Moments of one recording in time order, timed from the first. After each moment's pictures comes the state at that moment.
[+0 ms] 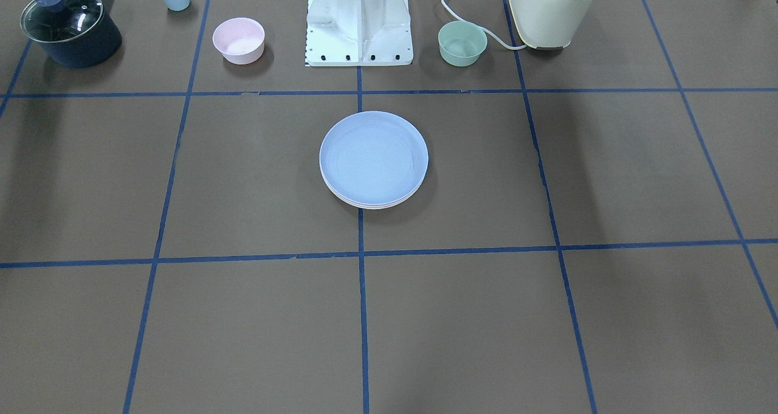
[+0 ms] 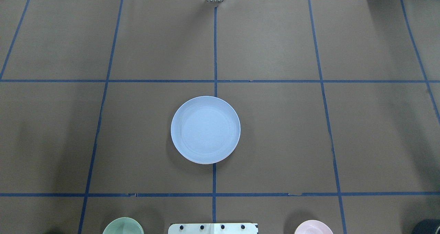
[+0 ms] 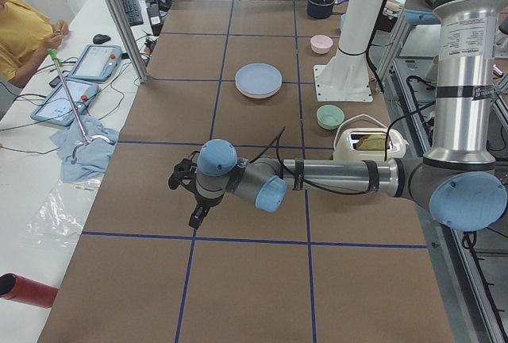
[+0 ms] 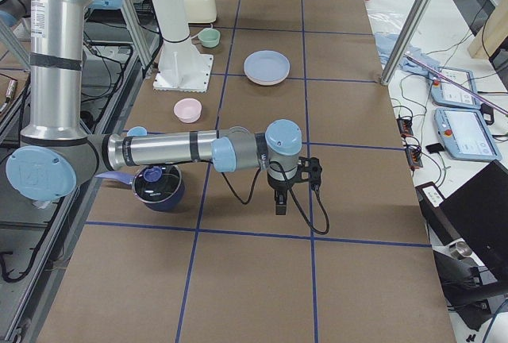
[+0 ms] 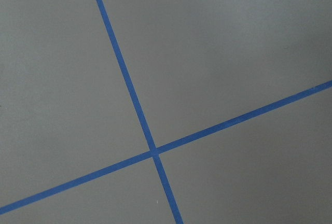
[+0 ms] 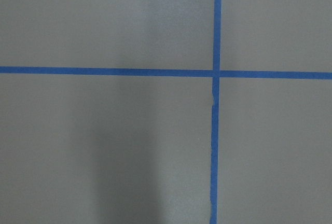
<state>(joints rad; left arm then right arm) -1.51 -1.53 -1.59 -2.01 -2.35 0.02 1.47 -1.67 1.78 -1.50 2.34 0.18</state>
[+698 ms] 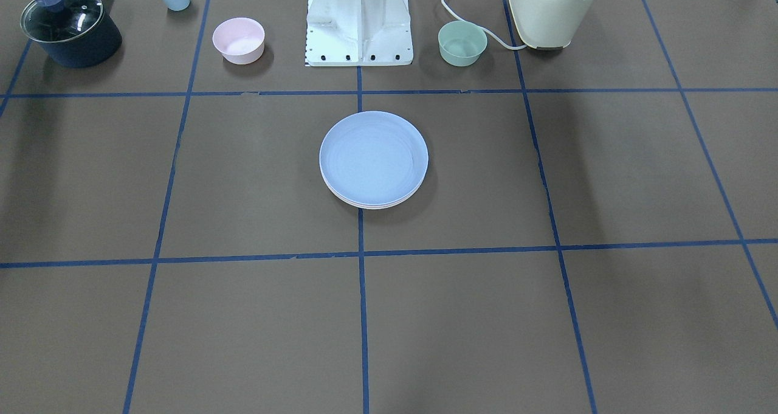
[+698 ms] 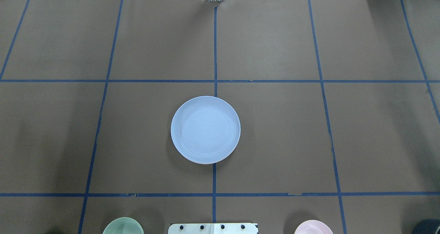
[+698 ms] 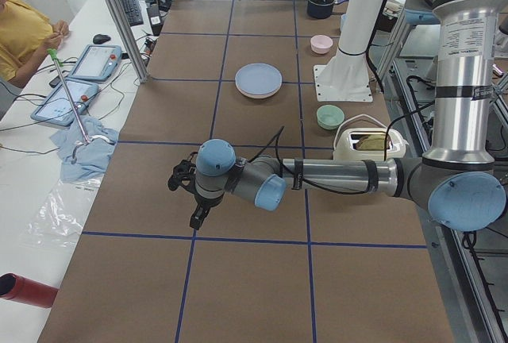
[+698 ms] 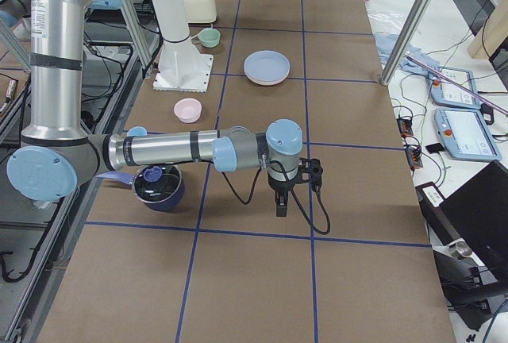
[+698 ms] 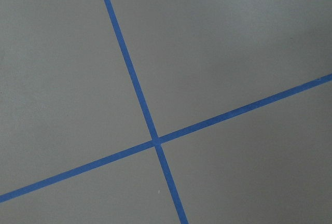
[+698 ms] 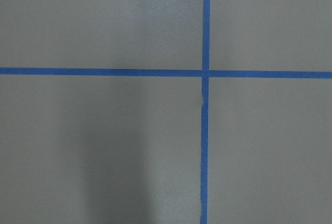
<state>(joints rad) -1.51 -1.54 -1.60 -1.98 -2.35 0.02 1.47 -1.66 1.78 -1.53 2.32 0.18</state>
